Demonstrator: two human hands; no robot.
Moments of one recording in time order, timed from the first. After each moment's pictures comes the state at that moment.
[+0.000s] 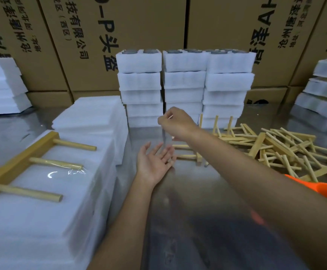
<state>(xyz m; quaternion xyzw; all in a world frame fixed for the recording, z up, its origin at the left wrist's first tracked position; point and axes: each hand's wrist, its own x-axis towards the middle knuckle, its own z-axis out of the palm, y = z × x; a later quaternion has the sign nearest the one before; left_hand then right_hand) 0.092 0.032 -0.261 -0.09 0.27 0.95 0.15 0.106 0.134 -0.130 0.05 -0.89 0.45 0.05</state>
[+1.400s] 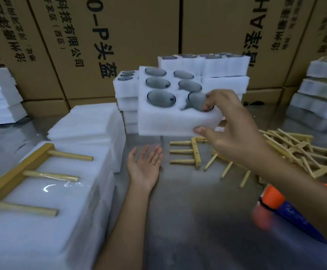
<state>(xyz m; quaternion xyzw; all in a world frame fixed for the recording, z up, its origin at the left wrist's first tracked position) 0.077 0.021 -0.262 -0.10 0.25 0.96 0.06 0.176 0.225 -0.115 0.22 -0.86 0.33 0.33</state>
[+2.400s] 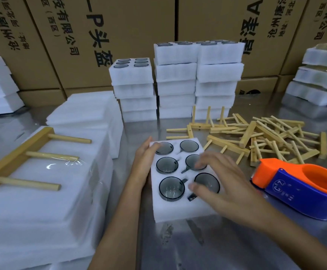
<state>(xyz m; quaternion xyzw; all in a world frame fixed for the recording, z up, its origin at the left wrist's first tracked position) 0.120 0.025 -0.257 -0.03 0.68 0.73 0.00 0.272 0.224 -0.202 0.14 -0.93 0.32 0.12</state>
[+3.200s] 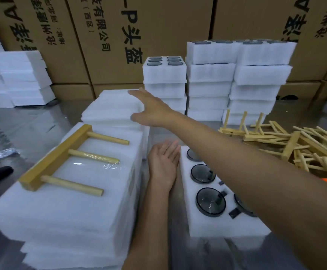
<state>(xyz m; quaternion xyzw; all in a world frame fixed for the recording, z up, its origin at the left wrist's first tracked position) 0.109 0.000 -0.262 -0.10 0.32 0.94 0.05 0.070 0.022 -0.116 0.24 -0.93 0.29 0.00</state>
